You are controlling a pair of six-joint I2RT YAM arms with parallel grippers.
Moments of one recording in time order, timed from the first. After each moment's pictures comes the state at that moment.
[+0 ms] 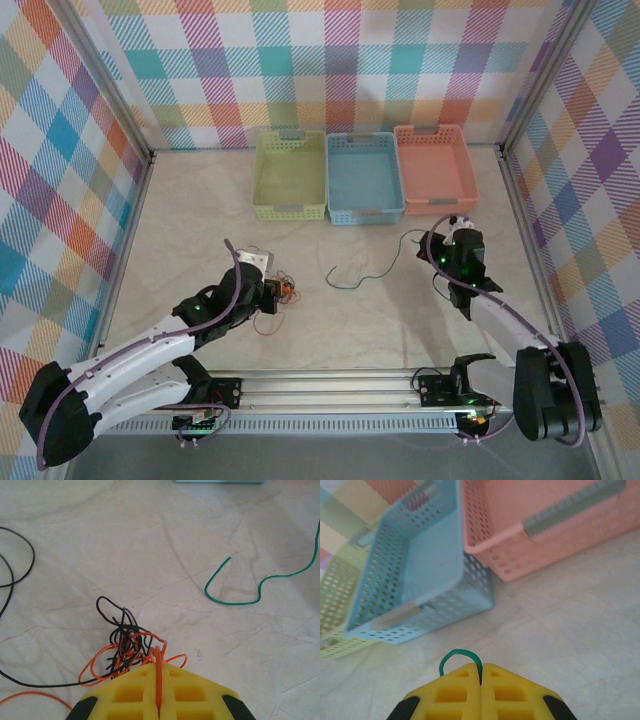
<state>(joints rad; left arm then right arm) -0.75 0.90 0.50 -0.29 -0.15 -0.52 0.14 1.09 0.43 0.24 -0.11 0.56</state>
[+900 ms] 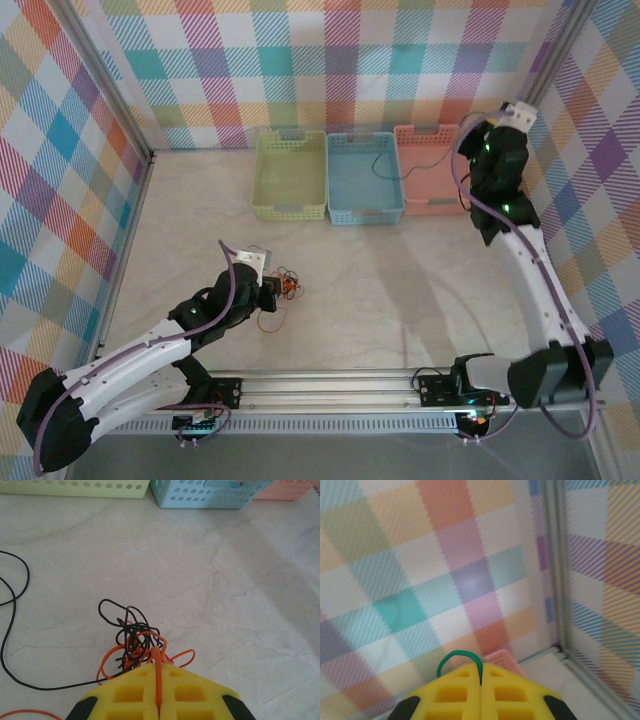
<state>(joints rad) -0.75 0.85 0.48 -0.25 -0.14 -0.52 0.13 1.38 1.41 -0.11 0.47 0.28</state>
